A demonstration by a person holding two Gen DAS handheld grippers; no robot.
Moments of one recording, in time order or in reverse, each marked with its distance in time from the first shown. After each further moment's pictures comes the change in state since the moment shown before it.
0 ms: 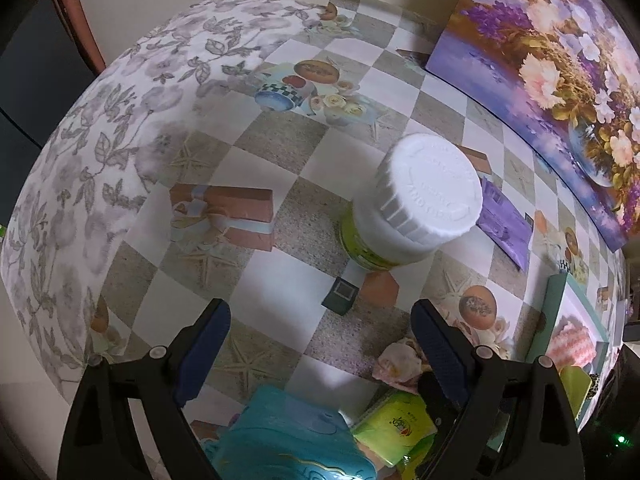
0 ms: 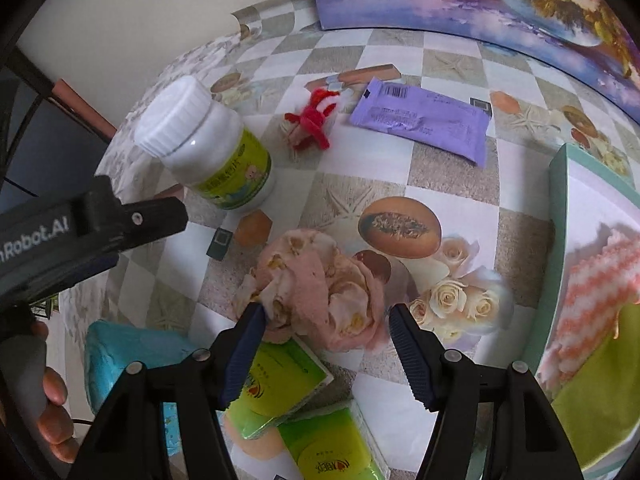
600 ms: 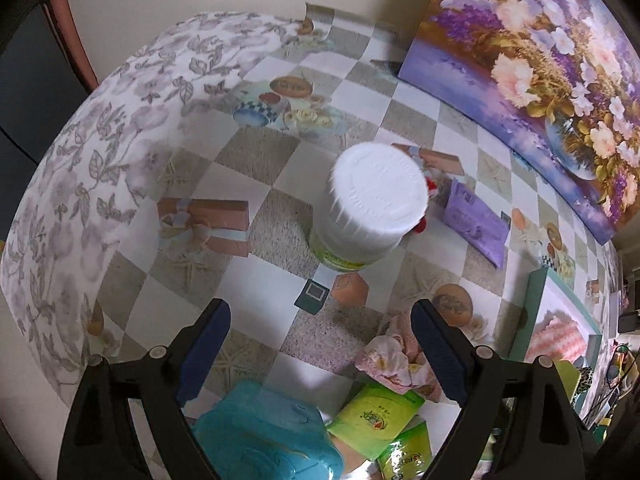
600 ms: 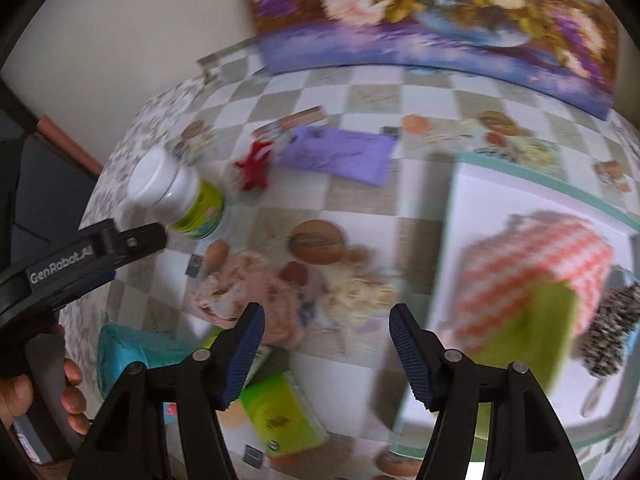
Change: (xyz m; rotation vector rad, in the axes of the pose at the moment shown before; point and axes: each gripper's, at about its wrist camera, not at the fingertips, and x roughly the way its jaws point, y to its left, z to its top) left arm -0.012 -0.017 -0.006 0.034 -0.040 -0.013; right arm -0.051 -0.033 -0.006 0.075 -0.052 -0.050
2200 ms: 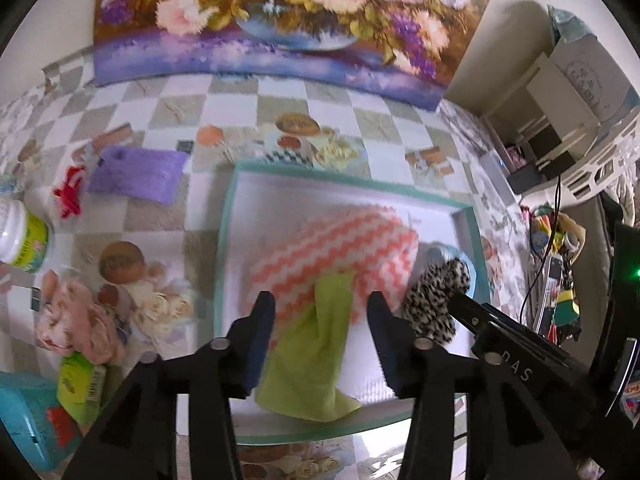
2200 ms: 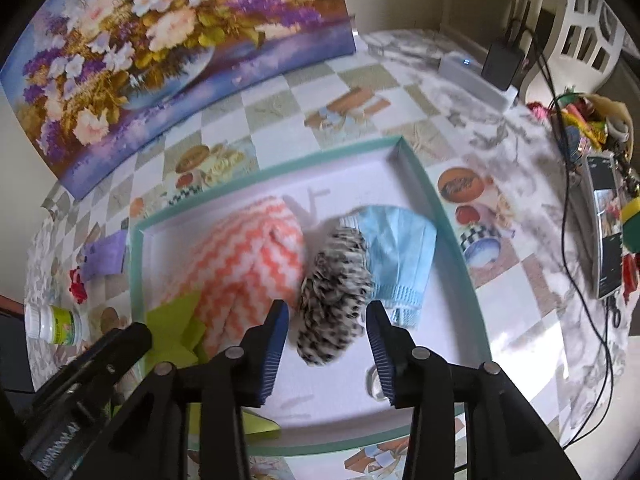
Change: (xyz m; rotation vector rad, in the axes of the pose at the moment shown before) left arm -0.022 -0.235 -0.092 0.442 0.038 -0.349; right arm -0.095 -0.226 -0.040 0.487 -0.104 -0.296
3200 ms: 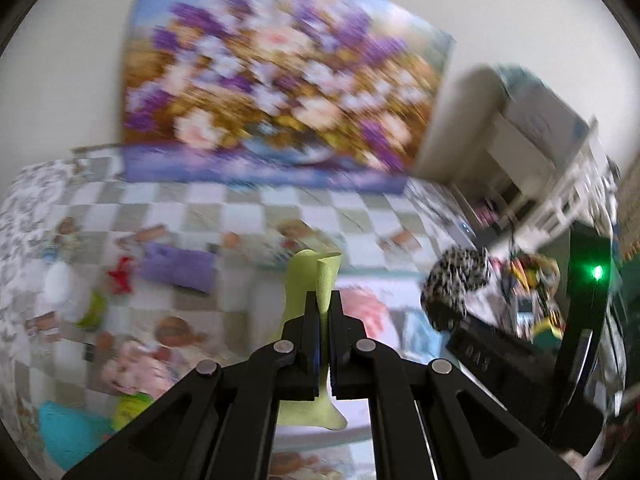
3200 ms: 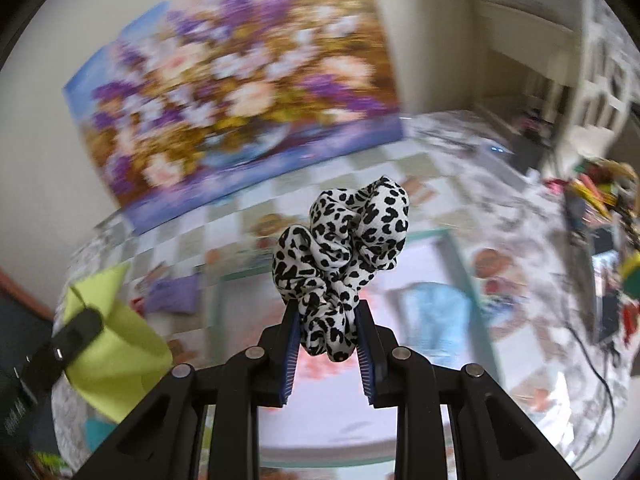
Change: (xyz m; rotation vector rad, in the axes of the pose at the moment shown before) left arm -0.091 -0.014 0.000 0.101 -0.263 -0.030; right arm -0.064 0.026 0.008 -0.026 -0.211 0.081
